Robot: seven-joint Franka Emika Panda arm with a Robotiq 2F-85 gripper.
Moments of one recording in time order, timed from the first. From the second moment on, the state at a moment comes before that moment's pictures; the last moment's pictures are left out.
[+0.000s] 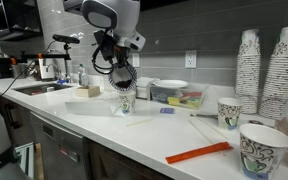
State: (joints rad) arm 0.02 -0.37 -0.14 -2.46 0.92 2.10 -0.47
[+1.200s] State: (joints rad) arm -0.02 -0.34 -0.14 -2.47 1.07 2.10 -0.55
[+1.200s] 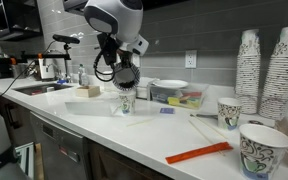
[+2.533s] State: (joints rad) arm -0.06 -0.32 -0.16 -2.47 1.16 1.99 -0.61
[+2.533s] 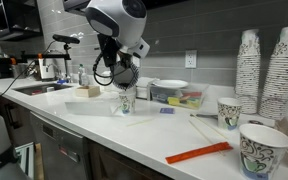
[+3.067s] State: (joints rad) arm -0.09 -0.32 -0.17 -2.47 1.19 1.93 -0.65
